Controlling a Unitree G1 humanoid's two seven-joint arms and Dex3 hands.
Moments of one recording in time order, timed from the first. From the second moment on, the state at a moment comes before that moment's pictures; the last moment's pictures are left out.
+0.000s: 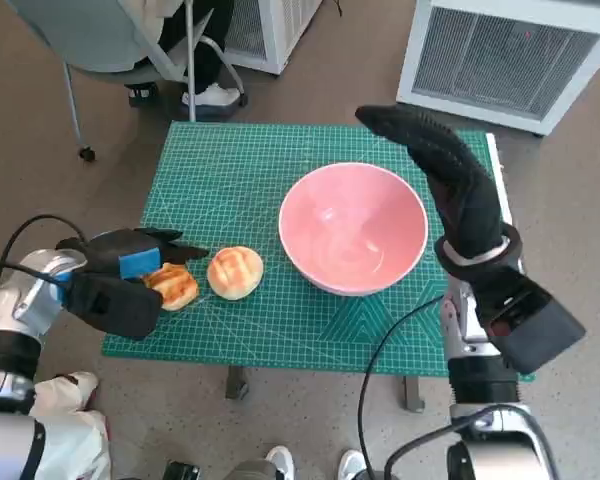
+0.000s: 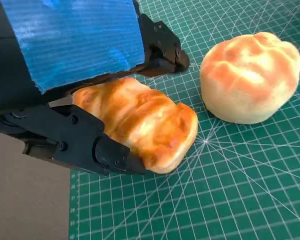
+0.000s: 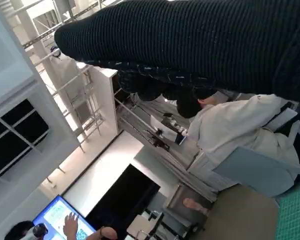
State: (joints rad) left arm -0.80 0.77 -0.42 1.04 0.63 -0.69 -0.44; right arm -0.74 -0.11 -0.06 0.55 0.22 -0.86 0.48
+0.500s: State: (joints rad) left arm -0.84 0.77 -0.49 1.11 0.67 -0.68 -0.36; right arm -0.73 -0.12 -0.07 0.55 0.23 -0.86 0.48
